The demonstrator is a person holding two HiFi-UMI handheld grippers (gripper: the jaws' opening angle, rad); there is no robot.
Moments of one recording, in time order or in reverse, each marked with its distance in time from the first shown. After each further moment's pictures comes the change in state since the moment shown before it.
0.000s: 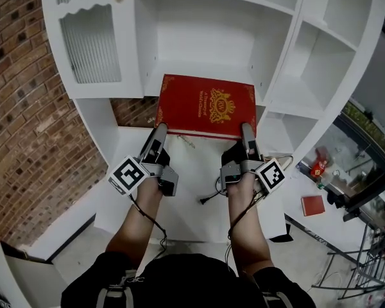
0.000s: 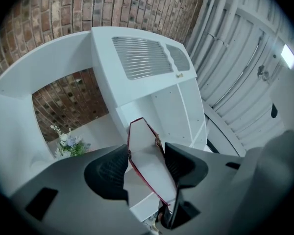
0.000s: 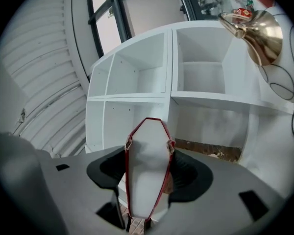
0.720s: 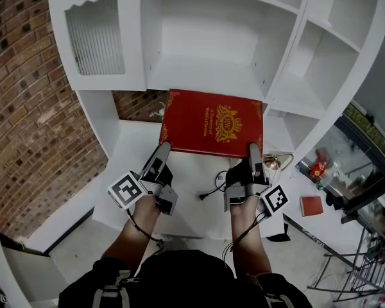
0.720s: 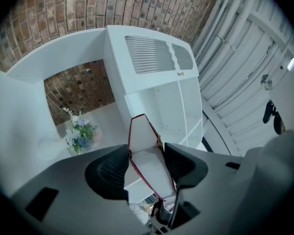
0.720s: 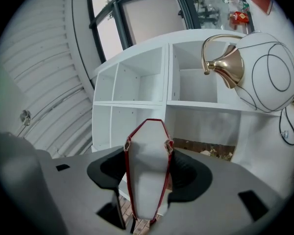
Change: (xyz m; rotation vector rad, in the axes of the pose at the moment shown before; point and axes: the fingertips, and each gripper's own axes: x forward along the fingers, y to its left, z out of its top) left arm -0.052 -0.007 -0.041 -0.142 0.072 0.009; right arm -0.068 0.001 -0.001 0.011 -0.008 0.006
